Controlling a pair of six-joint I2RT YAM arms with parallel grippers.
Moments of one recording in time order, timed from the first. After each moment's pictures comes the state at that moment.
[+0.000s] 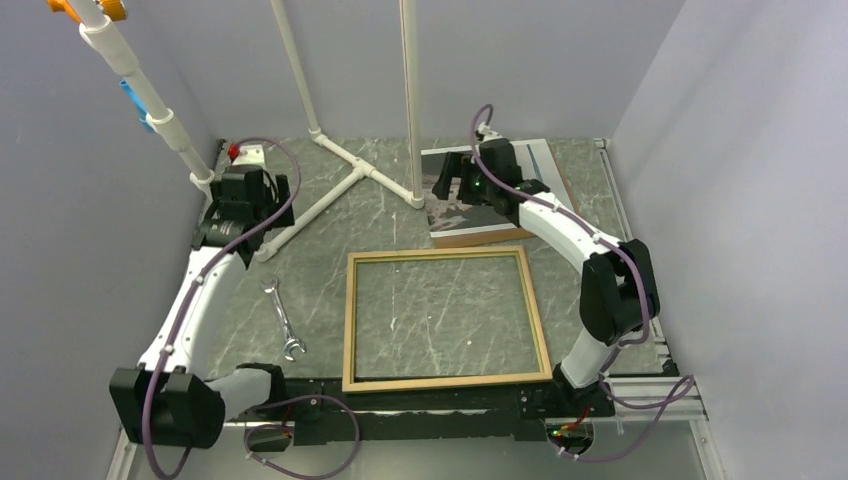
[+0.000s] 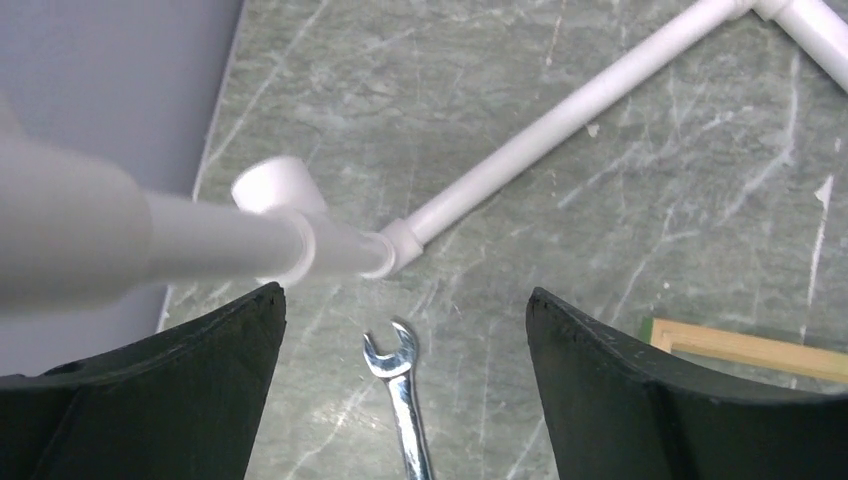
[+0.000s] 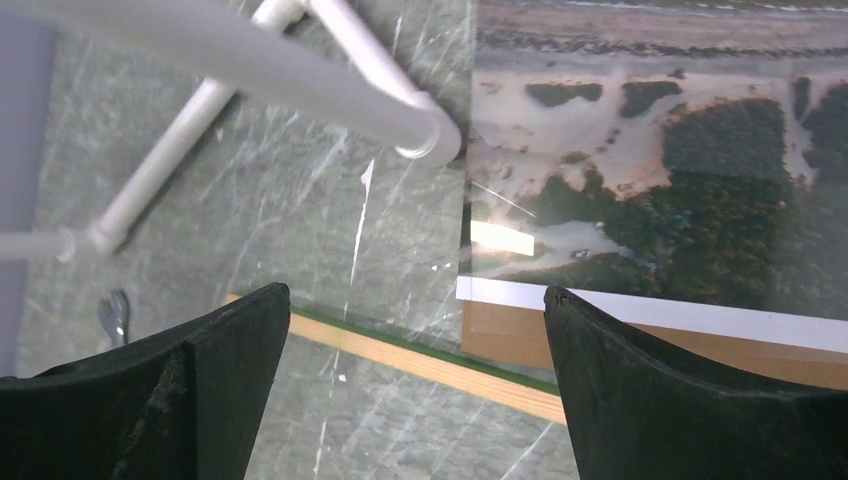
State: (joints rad) left arm -0.08 1.11 1.03 -0.53 -0.32 -0.11; right arm 0.46 1.70 1.31 -0.19 -0.09 0.45
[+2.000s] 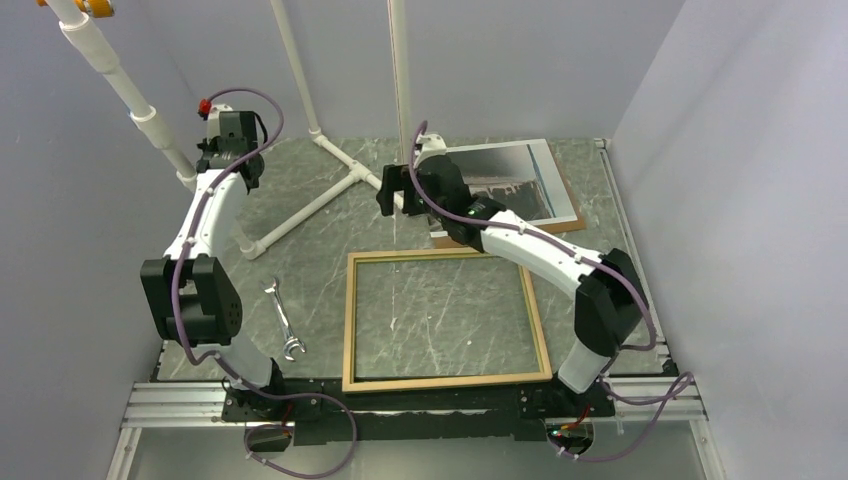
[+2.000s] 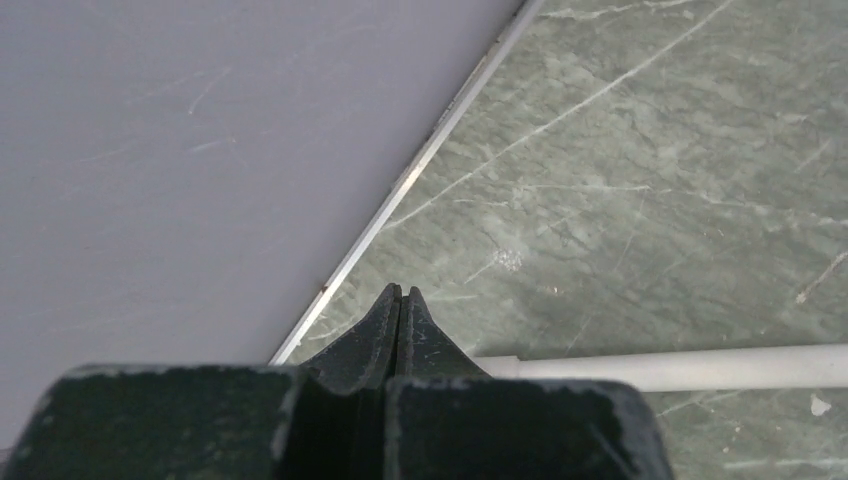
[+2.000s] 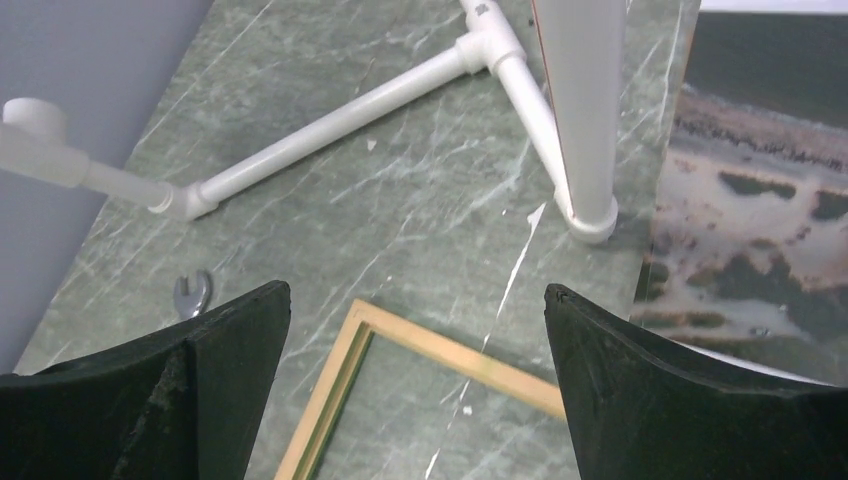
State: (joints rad) left arm 0.05 1.65 1.52 -0.59 -0.70 -0.15; right arm 0.77 1.66 1.36 -0.09 0.15 0.44
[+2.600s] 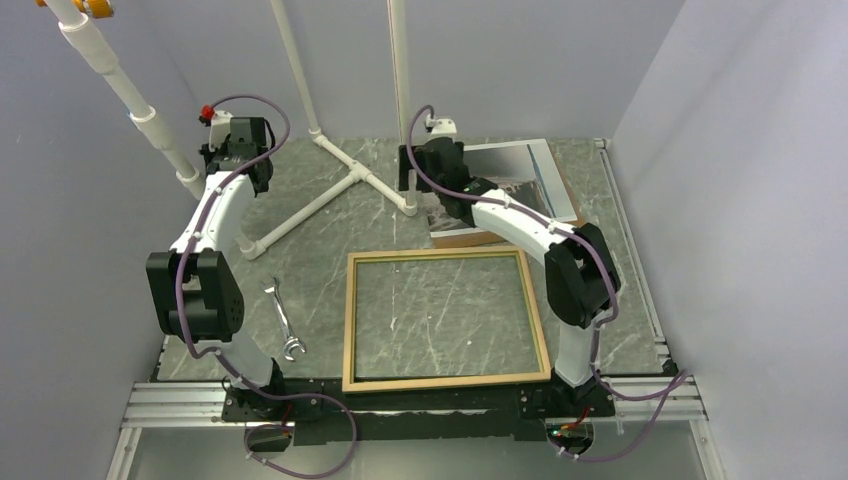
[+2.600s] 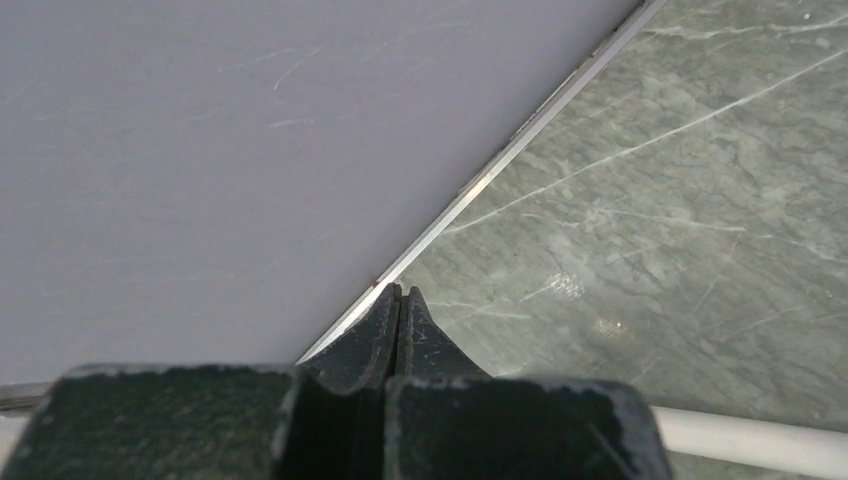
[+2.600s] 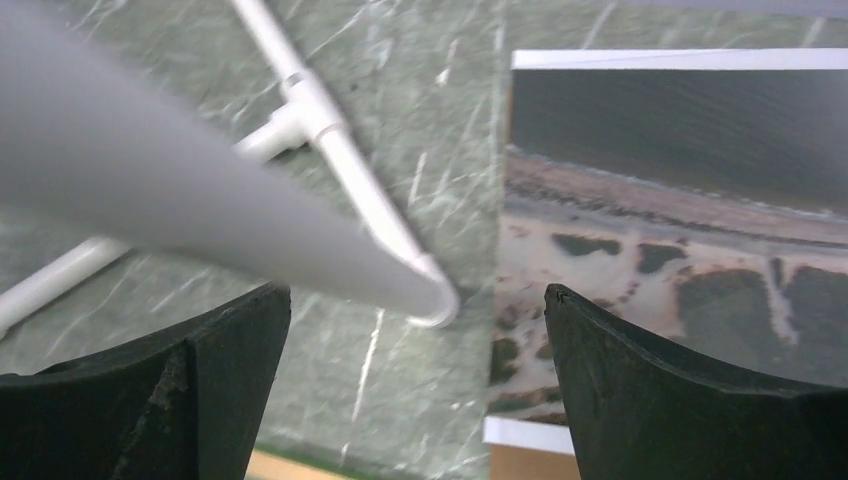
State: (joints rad) left arm 0.03 1.68 1.47 -0.52 -0.94 -0.16; right arm 0.66 1.89 1.51 -0.04 0.28 0.32
